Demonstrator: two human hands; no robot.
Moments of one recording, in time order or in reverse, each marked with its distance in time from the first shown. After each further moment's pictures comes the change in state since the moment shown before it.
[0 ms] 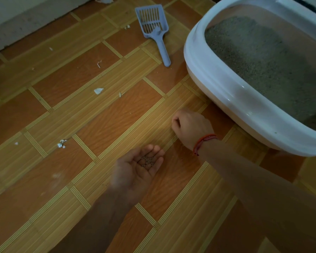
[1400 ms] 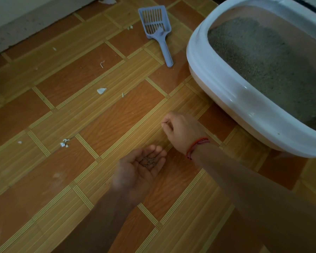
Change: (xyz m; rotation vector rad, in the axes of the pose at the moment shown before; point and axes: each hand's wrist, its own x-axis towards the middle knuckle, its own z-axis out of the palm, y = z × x) left_hand -0.002 0.001 0.000 -0.012 0.000 -0.005; right_hand -0.002 -0.022 0.007 0.169 0.033 -0.092
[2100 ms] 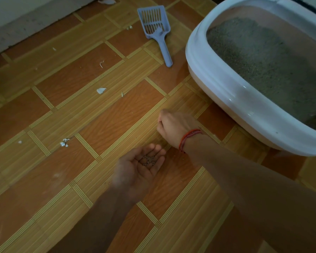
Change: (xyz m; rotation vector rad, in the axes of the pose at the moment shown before) left_hand 0.002 0.001 0.000 -0.012 -0.002 0.000; right_hand 0.016 -0.011 0.002 -0.281 -0.096 -0.047
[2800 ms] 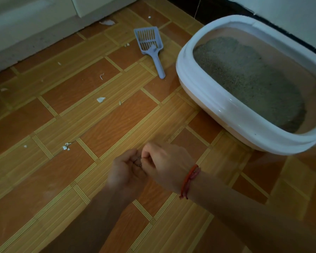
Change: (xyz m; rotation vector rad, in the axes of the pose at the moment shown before) left_hand -0.019 0.002 0.003 0.153 -0.067 0.106; right_hand -0.094 -0.044 -0.041 0.292 -0.043 -0.171
